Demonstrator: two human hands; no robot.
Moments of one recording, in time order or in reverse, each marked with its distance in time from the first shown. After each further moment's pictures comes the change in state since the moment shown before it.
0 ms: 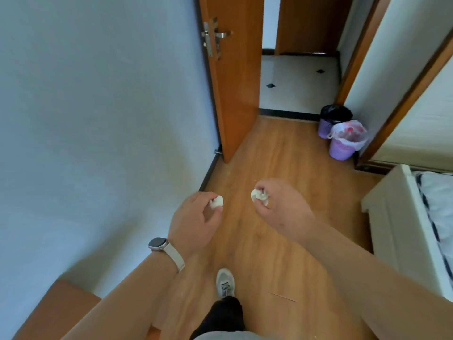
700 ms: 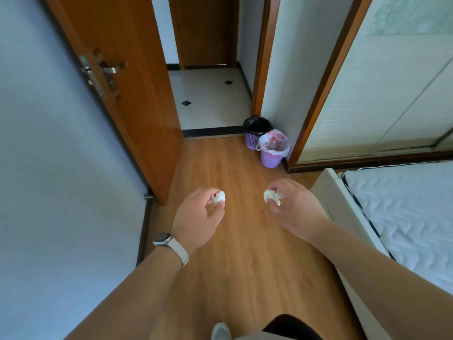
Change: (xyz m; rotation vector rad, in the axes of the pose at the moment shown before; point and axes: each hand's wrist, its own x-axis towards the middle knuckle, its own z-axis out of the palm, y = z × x) left_hand 0.318 0.035 0.110 -0.245 -0.220 0.357; right_hand 0.168 0.136 -0.086 -0.157 0.268 0.452
